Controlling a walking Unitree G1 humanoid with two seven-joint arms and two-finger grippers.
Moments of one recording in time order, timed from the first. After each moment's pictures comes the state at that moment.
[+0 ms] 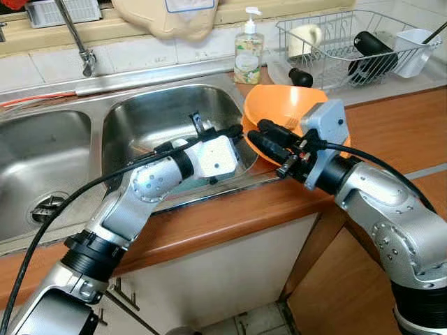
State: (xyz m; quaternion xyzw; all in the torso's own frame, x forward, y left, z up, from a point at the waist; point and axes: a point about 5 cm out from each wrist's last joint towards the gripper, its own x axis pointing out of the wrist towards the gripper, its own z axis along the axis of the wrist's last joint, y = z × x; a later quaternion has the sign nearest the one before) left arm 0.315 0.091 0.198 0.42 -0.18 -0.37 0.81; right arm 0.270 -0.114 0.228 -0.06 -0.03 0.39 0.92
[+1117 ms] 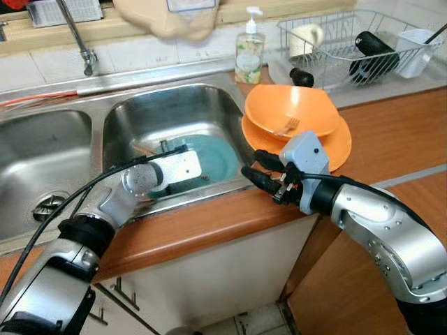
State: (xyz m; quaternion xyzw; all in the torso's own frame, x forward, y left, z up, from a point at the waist) left arm 0.357 0.161 0.125 0.50 0.10 -0.33 0.80; right arm 0.260 -0.113 0.196 -0.13 0.04 0.41 0.90
